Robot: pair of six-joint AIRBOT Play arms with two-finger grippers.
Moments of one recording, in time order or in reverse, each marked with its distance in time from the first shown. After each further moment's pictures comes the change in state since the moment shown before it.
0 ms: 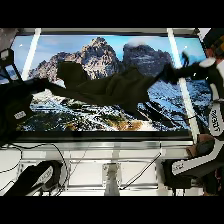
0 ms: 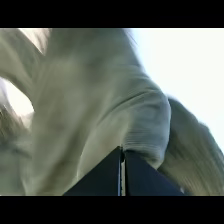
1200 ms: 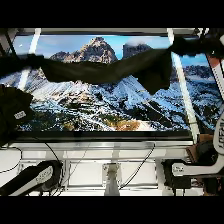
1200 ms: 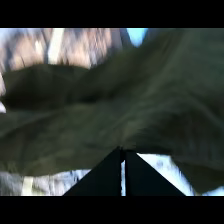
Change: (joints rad) left arm 0.048 -0.173 0.239 -0.041 0.093 0.231; right arm 0.069 0.227 0.031 -0.260 -0.008 -0.113
